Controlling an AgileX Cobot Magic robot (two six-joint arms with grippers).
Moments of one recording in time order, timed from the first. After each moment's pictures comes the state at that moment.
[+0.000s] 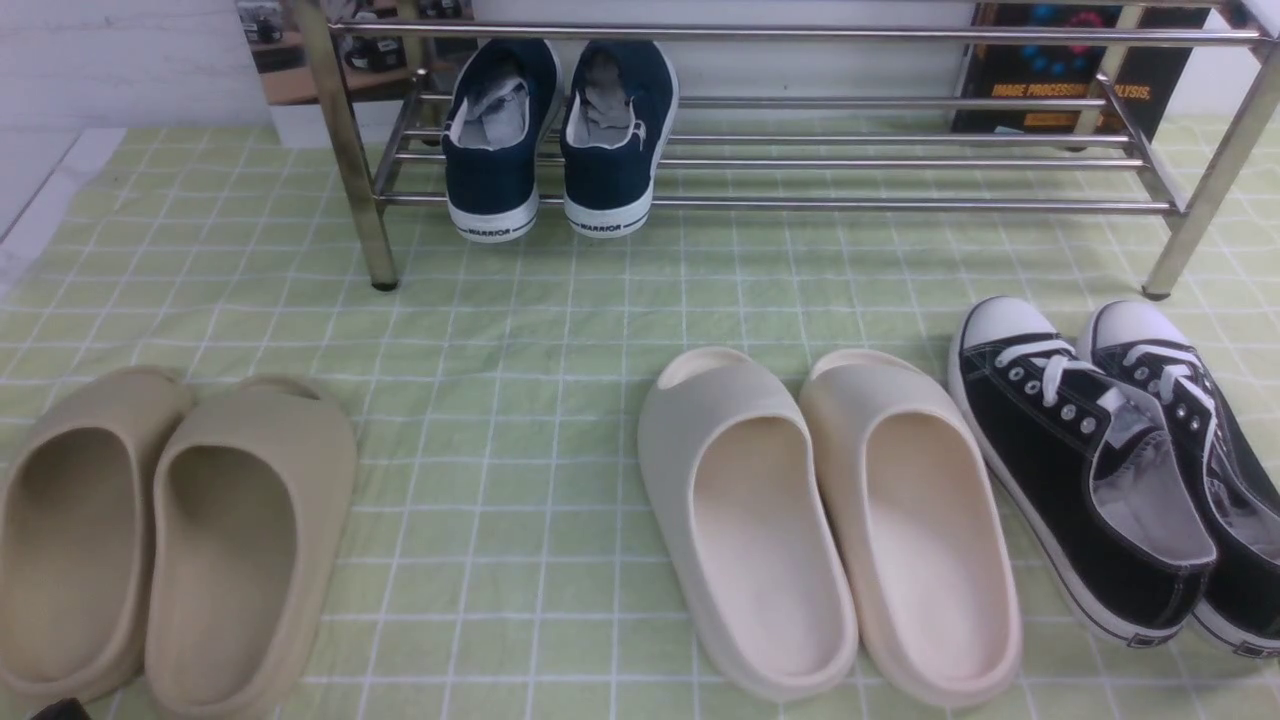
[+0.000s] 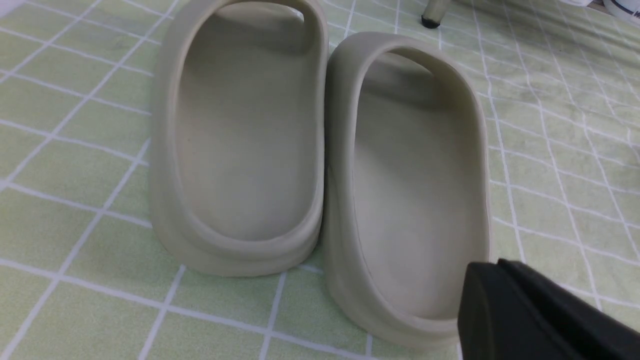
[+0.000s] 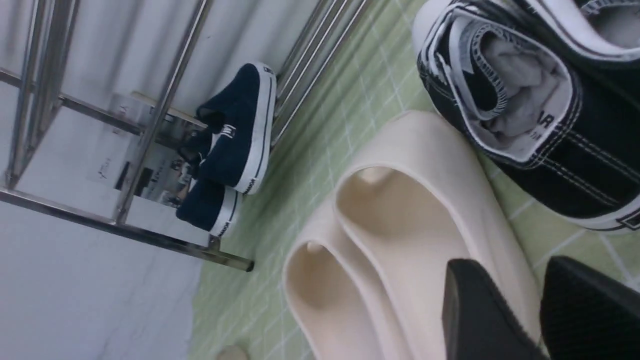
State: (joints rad) right arm -0.08 -0.01 0.02 0.91 0.37 0.20; left arm 0.01 -0.01 0.03 0.01 0.38 -0.32
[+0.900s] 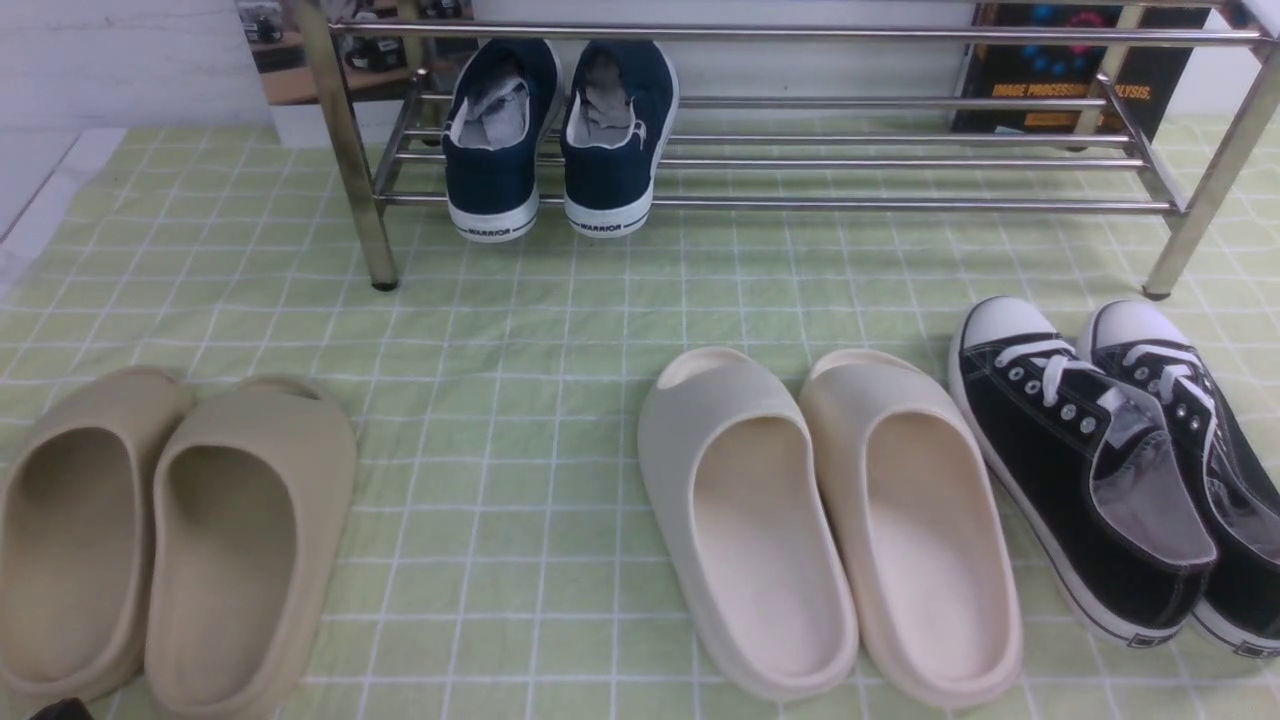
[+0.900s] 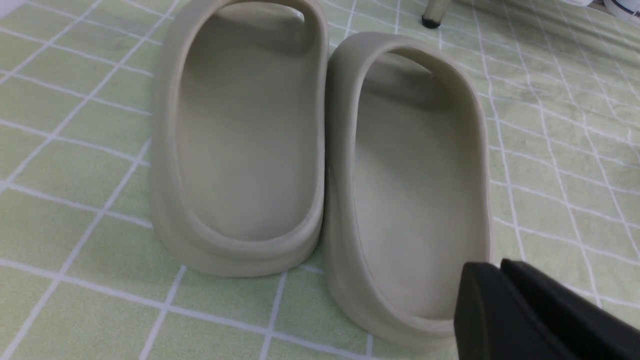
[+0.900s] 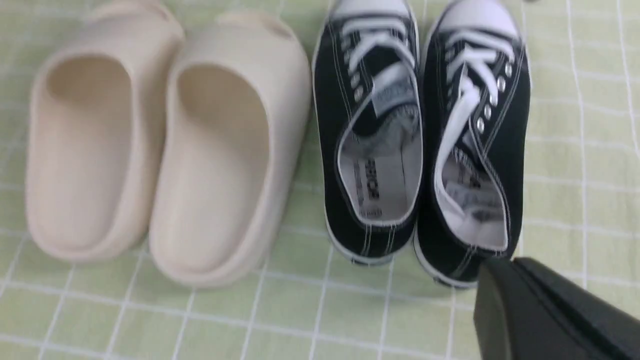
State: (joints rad) right arm -0.07 0.73 -0.81 0.24 0.99 -0.26; left arm 0.01 -0.01 0.03 0.01 0.38 -0.32
